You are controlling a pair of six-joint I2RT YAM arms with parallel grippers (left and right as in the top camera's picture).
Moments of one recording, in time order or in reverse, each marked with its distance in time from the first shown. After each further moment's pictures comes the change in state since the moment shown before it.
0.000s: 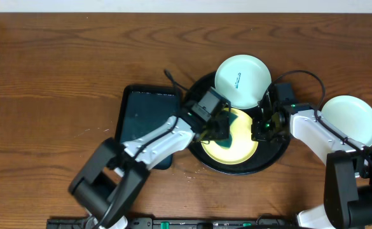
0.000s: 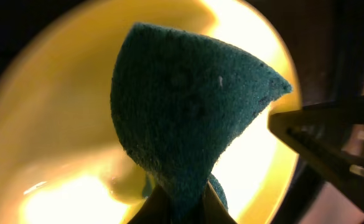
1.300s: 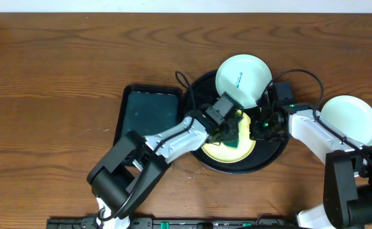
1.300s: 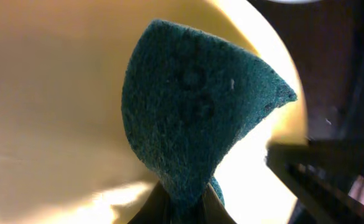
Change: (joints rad) left arm -0.069 0.103 0.066 0.037 -0.081 -0.156; right arm 0.008 0.004 0.000 0.021 -0.016 -0.001
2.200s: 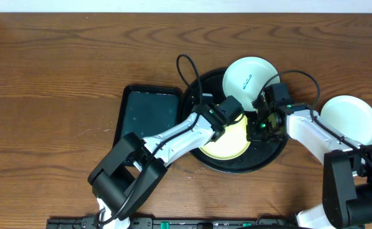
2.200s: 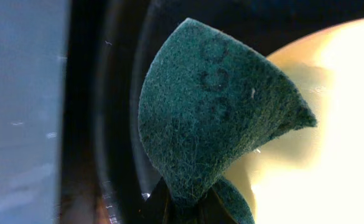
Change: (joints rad) left arm -0.013 -0.001 0.126 -0.489 -0.616 0.115; right arm 0.017 0.005 0.000 -0.003 -0.045 0.000
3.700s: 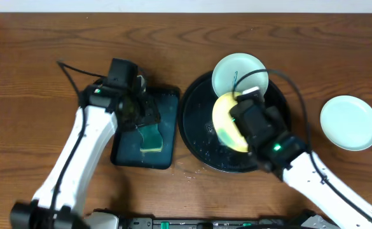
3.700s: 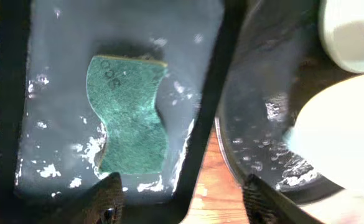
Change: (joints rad) left arm 0.622 -0.486 -0.087 -0.243 0.657 0.354; right arm 0.478 -0.439 0.006 -0.021 0.976 -0.193
